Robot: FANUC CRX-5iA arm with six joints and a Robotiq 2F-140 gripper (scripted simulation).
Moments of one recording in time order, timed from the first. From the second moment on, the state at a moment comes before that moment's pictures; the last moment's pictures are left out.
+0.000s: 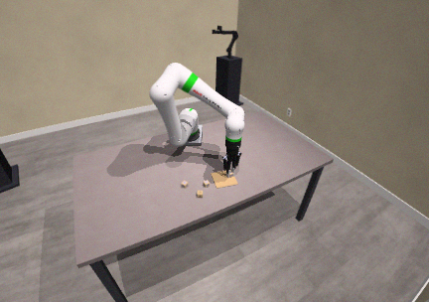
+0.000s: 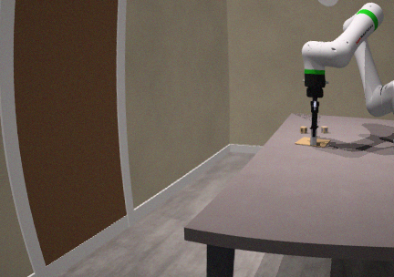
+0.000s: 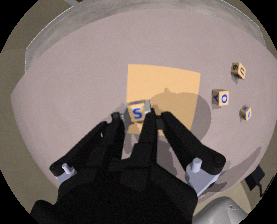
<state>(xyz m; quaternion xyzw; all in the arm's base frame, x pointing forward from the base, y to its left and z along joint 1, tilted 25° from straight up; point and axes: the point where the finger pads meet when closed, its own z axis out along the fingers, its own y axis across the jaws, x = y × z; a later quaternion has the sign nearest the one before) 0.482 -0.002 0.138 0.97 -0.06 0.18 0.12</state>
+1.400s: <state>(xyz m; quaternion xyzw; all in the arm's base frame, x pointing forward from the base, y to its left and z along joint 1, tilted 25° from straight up) 0.472 0.007 0.169 0.97 -0.06 0.18 0.12</state>
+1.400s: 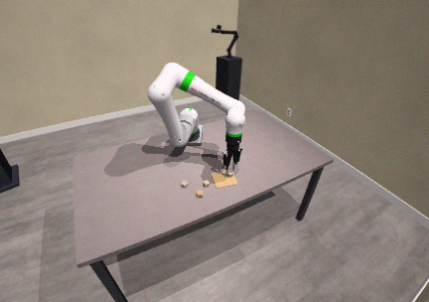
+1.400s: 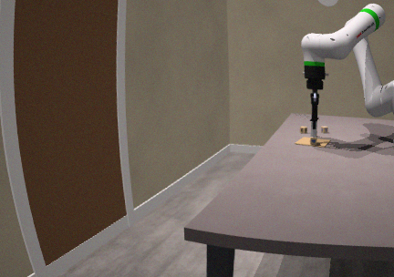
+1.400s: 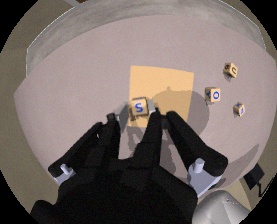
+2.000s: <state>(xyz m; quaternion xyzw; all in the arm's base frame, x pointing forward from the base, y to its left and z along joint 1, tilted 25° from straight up) 0.453 0.022 0.220 0.97 -0.06 0.18 0.12</state>
